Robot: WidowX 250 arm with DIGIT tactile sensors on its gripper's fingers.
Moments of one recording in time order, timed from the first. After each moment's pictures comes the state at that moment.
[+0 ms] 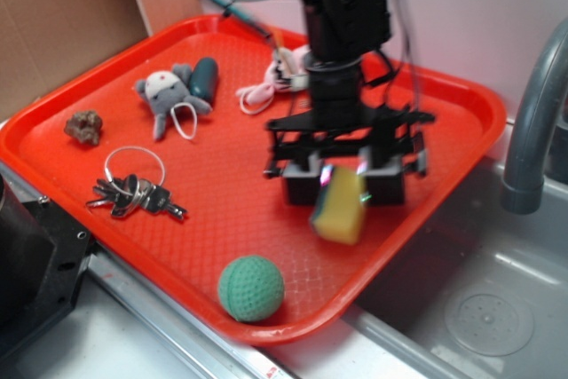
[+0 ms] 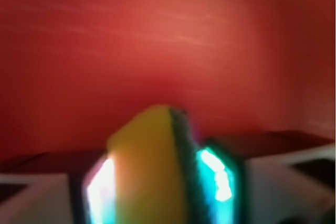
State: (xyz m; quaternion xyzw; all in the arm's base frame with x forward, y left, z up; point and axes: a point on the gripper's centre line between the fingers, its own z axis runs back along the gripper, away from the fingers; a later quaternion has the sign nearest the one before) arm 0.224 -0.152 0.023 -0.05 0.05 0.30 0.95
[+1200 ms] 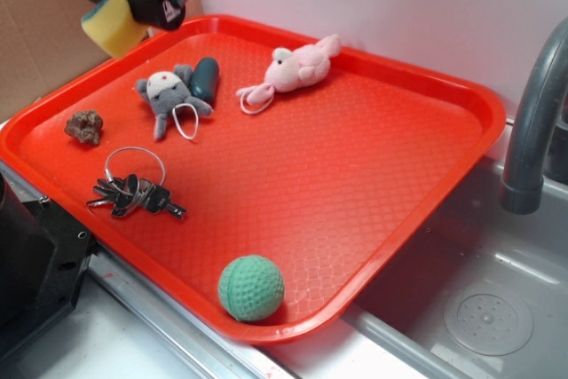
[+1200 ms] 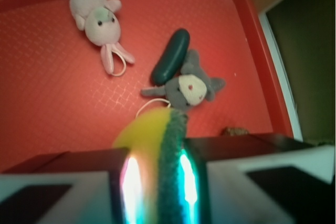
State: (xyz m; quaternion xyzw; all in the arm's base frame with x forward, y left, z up) arm 0.194 -0.001 0.155 0.07 -0.05 0.13 0.99
